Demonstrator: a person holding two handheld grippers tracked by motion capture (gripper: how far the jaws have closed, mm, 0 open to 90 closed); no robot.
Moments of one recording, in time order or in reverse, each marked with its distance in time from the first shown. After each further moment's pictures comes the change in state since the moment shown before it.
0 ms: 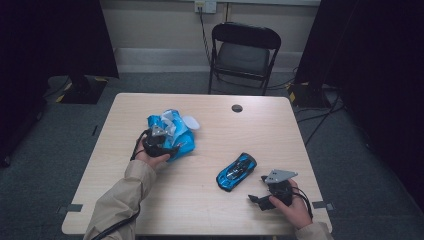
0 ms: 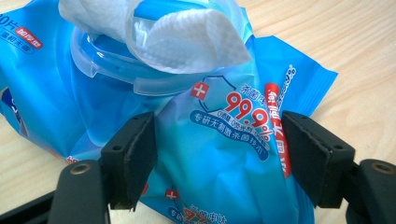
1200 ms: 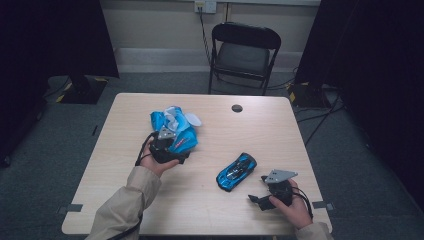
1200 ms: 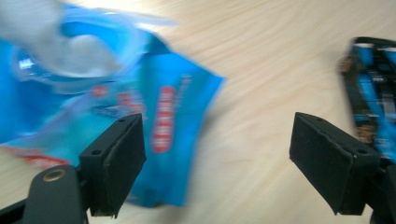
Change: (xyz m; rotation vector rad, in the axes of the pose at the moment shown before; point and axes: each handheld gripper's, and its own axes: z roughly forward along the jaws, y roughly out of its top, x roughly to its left) left arm -0.054 0.017 -0.030 -0.032 -0.101 0.007; right arm 0.000 0.000 0.000 0.000 0.000 0.000
